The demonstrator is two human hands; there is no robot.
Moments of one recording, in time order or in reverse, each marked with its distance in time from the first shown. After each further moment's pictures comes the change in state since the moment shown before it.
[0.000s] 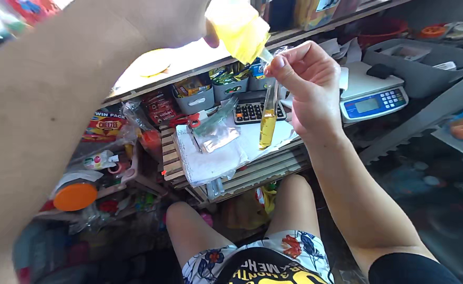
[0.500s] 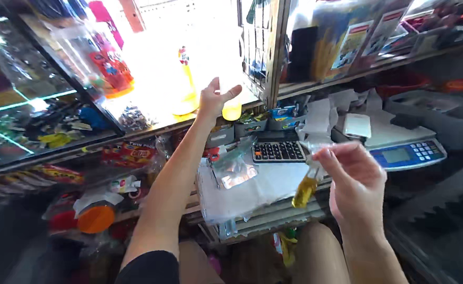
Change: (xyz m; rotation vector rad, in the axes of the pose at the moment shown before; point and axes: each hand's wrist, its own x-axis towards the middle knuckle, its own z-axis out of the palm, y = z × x) left_hand 0.002 -0.069 0.115 -0.948 0.587 -0.587; right_hand -0.057 0.012 -0.031 -0.145 0.163 -0.021
